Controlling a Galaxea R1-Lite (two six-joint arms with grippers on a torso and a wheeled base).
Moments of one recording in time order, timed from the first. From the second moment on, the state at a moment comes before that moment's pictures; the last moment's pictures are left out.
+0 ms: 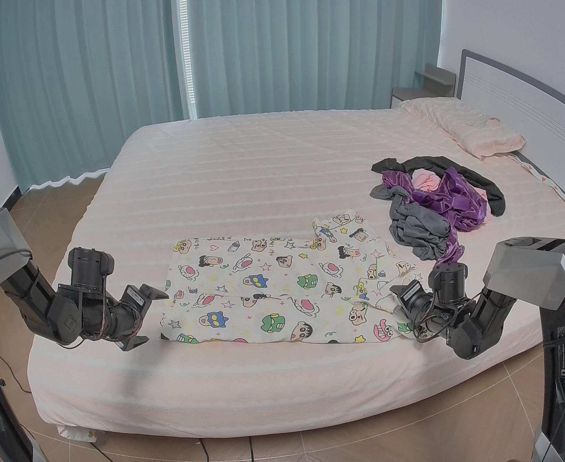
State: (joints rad) left arm -0.06 2.03 -0.67 -0.58 -0.22 -1.10; right arm 0.26 2.46 -0.85 -1.12 -0.06 1.07
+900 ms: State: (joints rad) left arm -0.06 2.04 -0.67 -0.58 -0.22 -1.09; right arm 0.33 2.29 -0.68 -1.14 -0.21 1.06
